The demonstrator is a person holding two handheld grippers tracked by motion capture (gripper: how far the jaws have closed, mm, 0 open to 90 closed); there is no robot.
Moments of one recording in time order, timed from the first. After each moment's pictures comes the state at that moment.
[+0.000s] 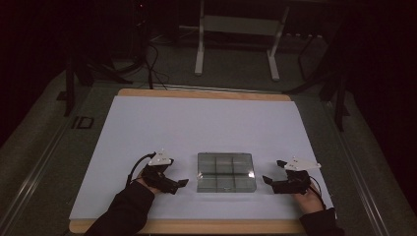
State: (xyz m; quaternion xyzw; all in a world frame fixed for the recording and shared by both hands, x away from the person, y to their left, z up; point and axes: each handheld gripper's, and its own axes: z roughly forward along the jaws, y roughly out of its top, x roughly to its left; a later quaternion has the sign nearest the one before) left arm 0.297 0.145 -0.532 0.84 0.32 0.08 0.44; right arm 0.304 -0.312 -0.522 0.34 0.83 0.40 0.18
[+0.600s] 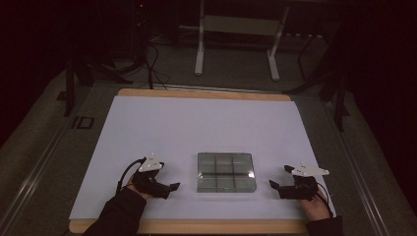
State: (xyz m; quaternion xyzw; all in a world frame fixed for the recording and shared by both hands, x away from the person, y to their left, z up) left arm 0.280 0.167 -0.532 0.83 0.35 0.10 0.43; right arm 0.288 -0.331 -0.525 0.36 0.82 0.39 0.19
